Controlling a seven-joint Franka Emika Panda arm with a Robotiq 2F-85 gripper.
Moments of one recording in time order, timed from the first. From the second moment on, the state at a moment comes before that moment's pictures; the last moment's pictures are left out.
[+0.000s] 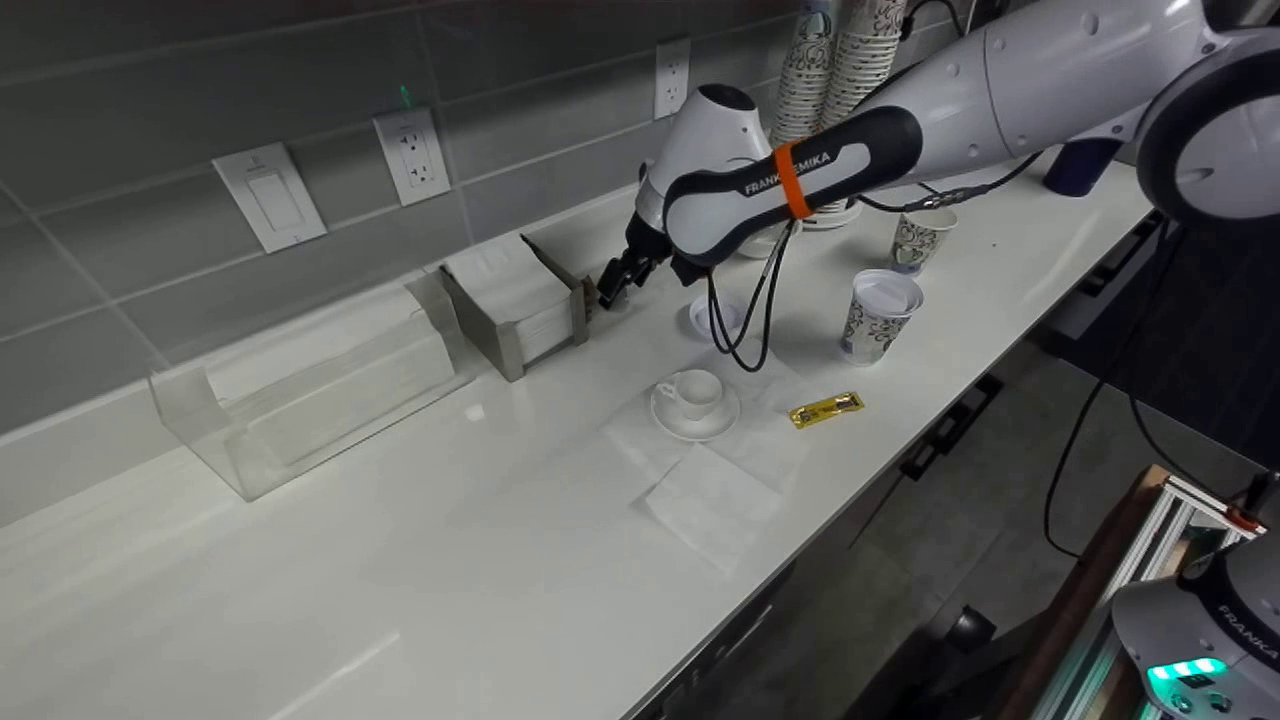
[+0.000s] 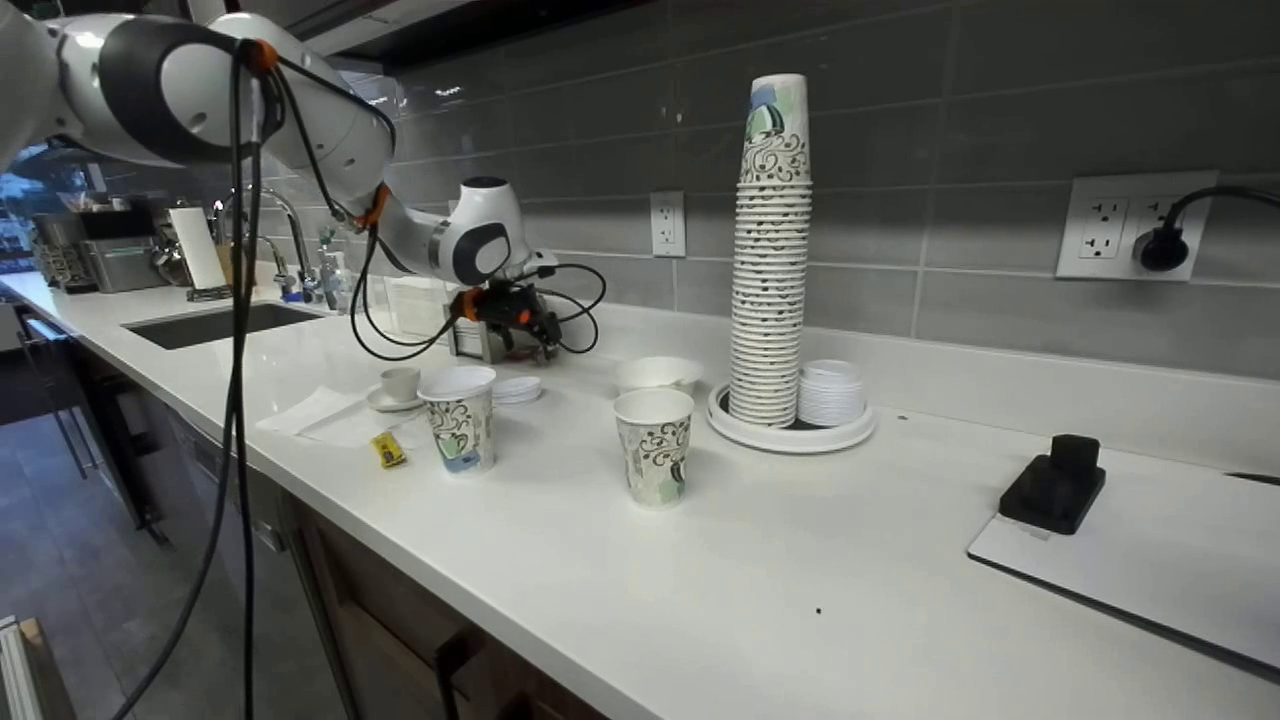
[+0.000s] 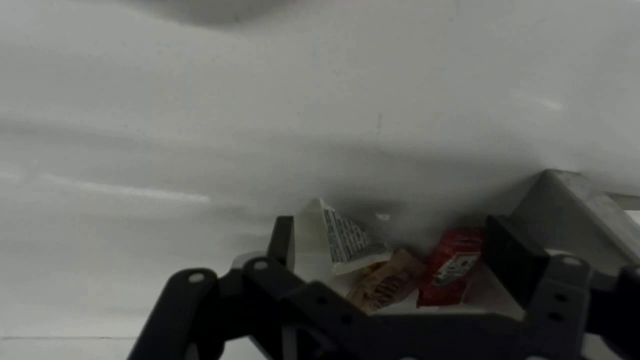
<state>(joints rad) 0.08 0.79 0.16 -1.45 0.03 2.60 -0.08</state>
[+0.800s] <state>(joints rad) 0.06 0.84 0.17 -1.34 0.05 2.49 -0.11</state>
